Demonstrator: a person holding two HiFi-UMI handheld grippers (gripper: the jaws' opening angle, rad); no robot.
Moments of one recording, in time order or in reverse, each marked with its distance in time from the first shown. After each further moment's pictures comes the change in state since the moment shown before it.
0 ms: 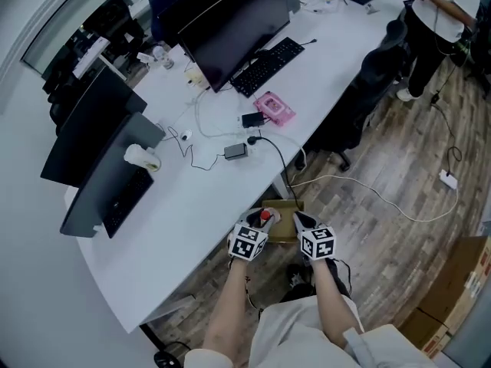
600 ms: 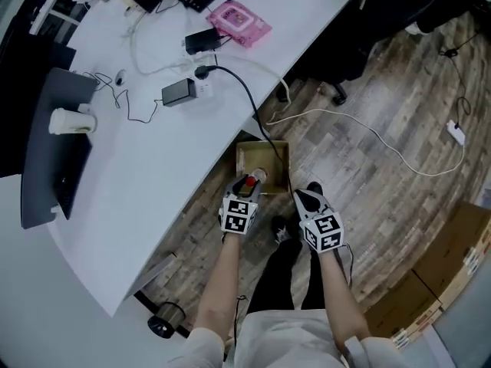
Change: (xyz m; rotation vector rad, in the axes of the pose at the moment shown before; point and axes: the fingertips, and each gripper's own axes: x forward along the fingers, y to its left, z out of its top) left arm 0.172 -0.006 -0.180 -0.095 0.111 0.074; right arm 0.014 -0.115 -0.155 -0.057 0.127 0.002
